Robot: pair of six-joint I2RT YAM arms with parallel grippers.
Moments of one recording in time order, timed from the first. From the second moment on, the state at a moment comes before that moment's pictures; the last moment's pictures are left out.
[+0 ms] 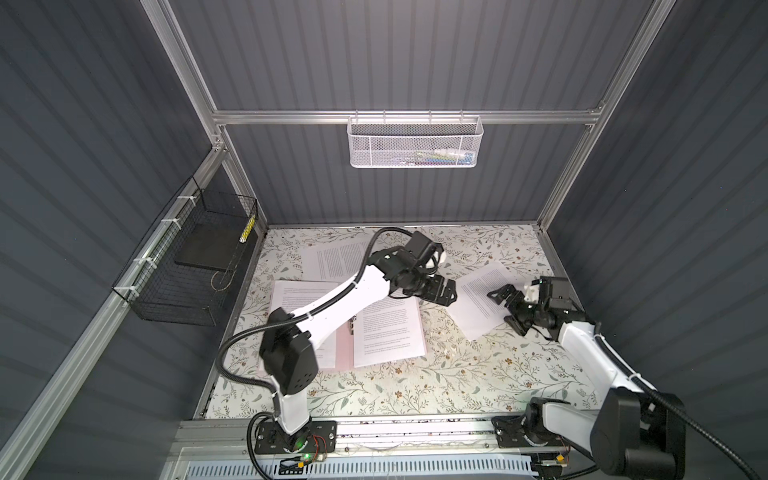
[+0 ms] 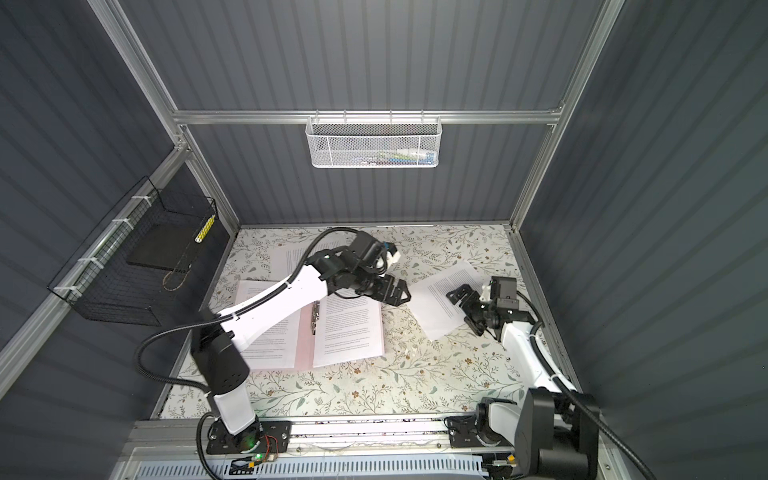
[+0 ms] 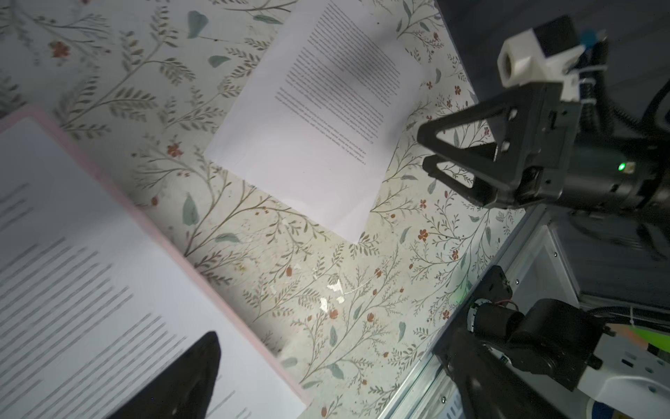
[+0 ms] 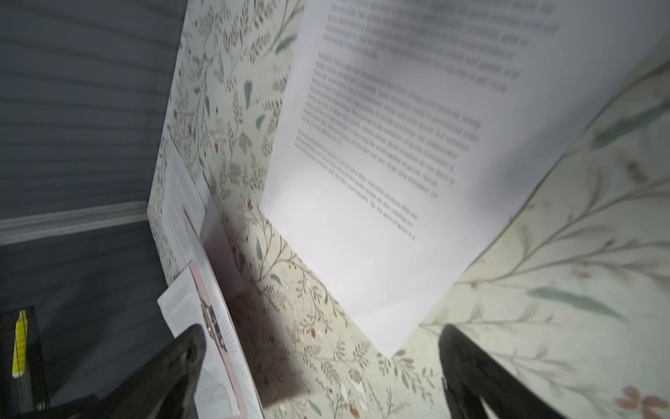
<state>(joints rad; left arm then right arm) -0.88 1.92 1.82 -0.84 0.28 -0.37 -0.14 1.22 0.72 -0.41 -0.46 0.74</state>
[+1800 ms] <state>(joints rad) -0.98 2.24 1.74 -0.56 0.35 -0.69 -0.31 1.96 1.31 -0.60 -0.41 0.50</state>
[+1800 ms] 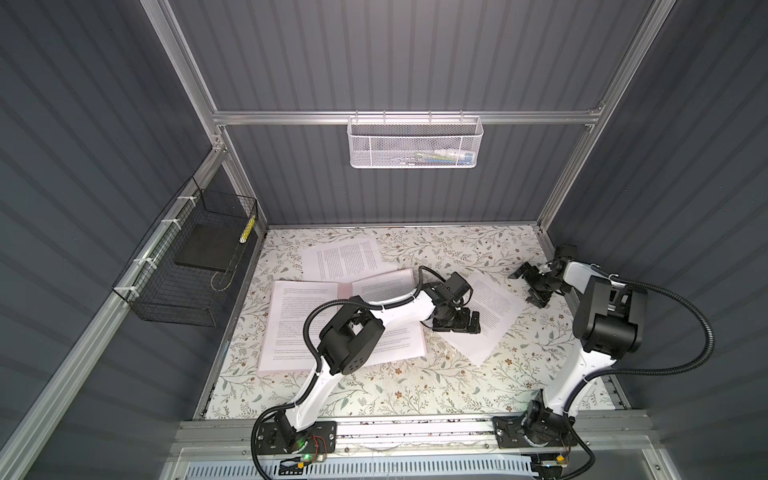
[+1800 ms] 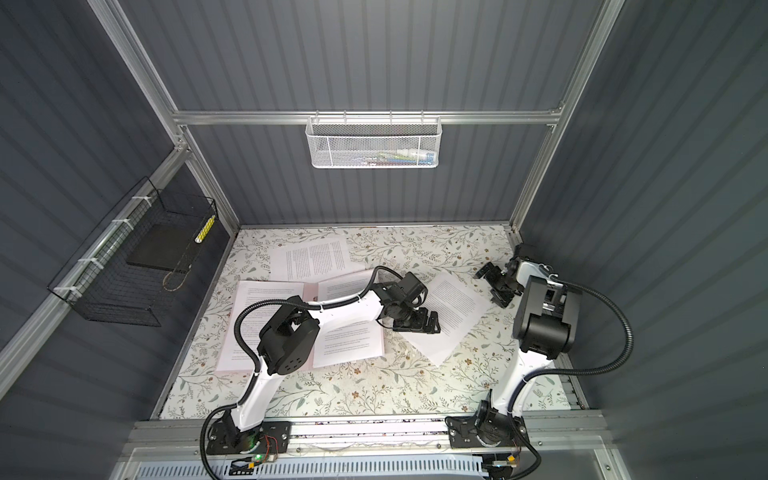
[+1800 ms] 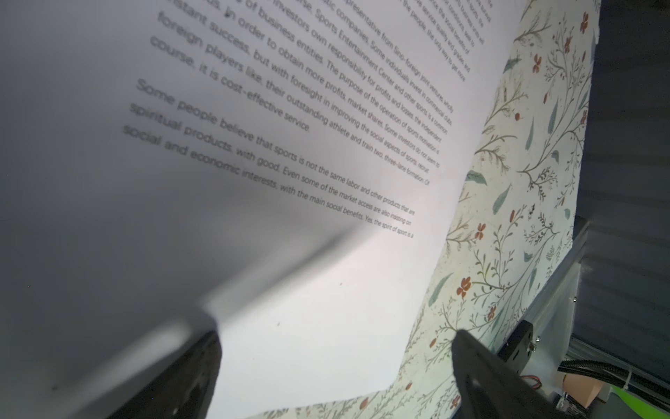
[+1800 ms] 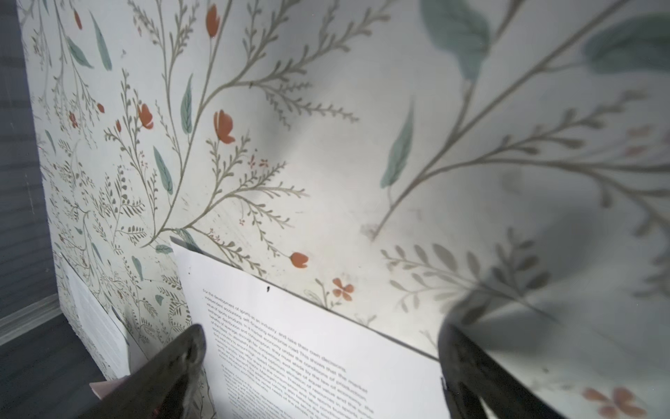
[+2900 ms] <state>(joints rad) -0.98 2.27 1.80 -0.60 0.36 -0.69 -0.20 1.47 0.77 -0.38 -0.72 0.75</state>
